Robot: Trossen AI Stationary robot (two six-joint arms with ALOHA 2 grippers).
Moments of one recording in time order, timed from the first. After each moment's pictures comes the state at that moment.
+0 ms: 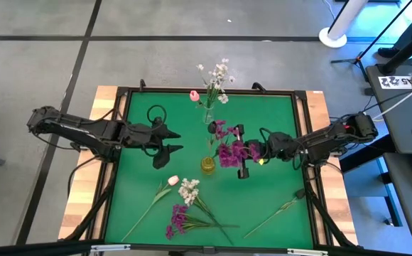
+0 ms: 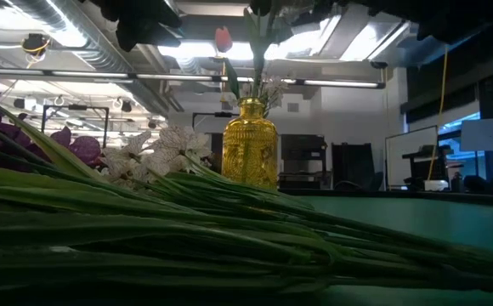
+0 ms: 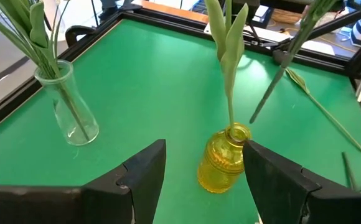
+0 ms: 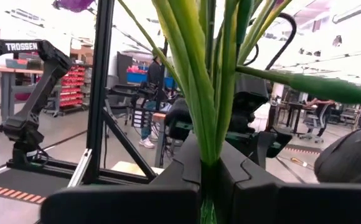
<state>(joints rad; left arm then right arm) -0.14 1.02 0.82 -0.32 -0.34 -0.33 0.17 1.43 0.67 1.04 0.01 -0.15</state>
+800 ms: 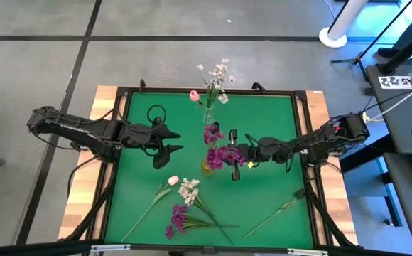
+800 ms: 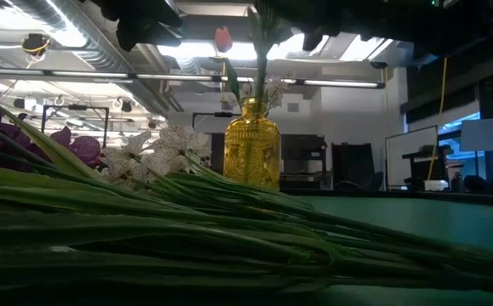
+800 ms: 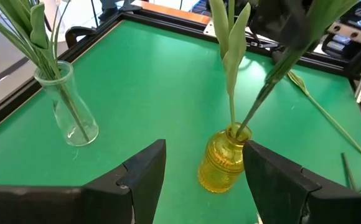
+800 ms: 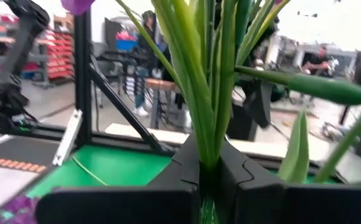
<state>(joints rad) -0.14 1.02 0.82 -0.32 -0.34 -0.33 0.17 1.54 0.67 0.99 0.08 -0.13</state>
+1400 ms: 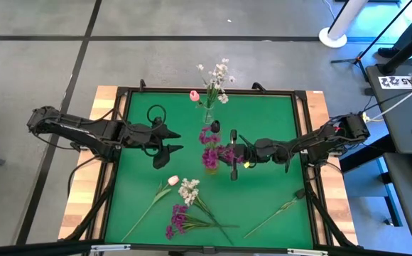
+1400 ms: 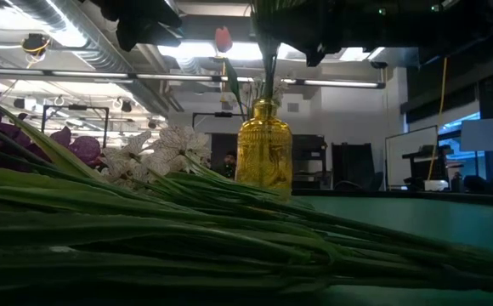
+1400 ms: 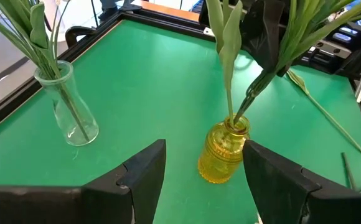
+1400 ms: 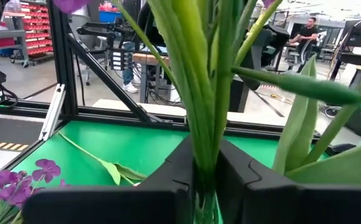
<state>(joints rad) -0.14 1.02 0.82 -0.32 -0.34 -0.33 0.17 1.54 0.67 0.89 0.15 -0.10</state>
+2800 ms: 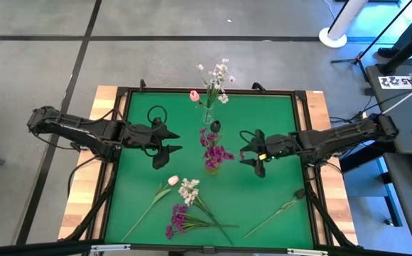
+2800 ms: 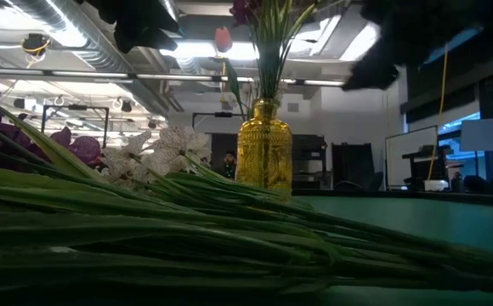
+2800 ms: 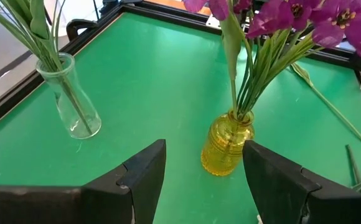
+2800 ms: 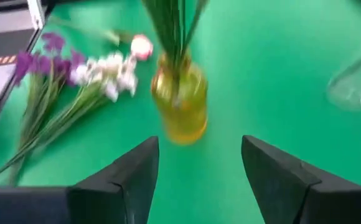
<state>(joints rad) -0.14 1.02 0.82 -0.36 -0.33 -0.33 0.17 1.07 0.67 -0.19 0.12 0.24</state>
